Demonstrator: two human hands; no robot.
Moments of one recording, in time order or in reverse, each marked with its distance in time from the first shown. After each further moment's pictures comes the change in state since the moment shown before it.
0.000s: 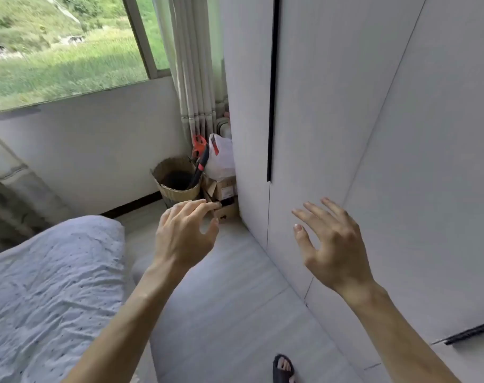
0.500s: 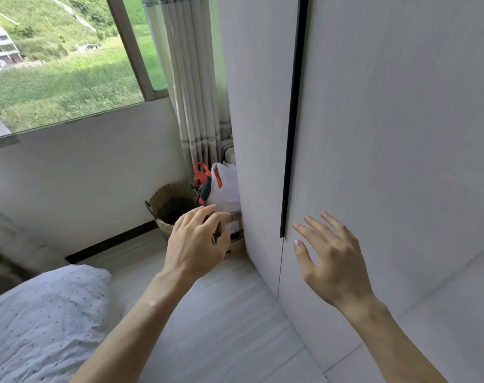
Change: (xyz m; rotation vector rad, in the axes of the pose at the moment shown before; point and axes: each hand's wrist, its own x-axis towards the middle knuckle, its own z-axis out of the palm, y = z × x) left_hand 0.255 -0.065 0.130 -0.010 -0.042 0.008; right_hand 0.237 0.092 0.155 -0.048 -0.025 -0.007
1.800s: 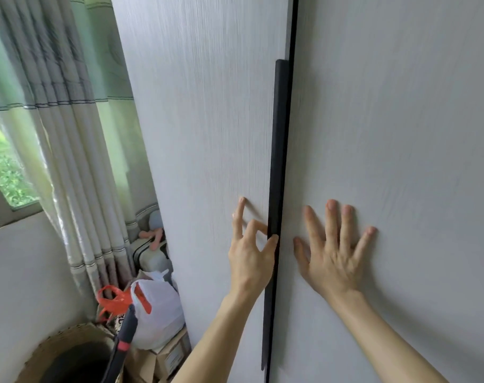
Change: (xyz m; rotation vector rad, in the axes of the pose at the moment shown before) left_hand 0.284 0.046 0.045 -1.007 0.000 0.242; right_hand 0.229 0.029 0.053 -1.075 0.585 0.272
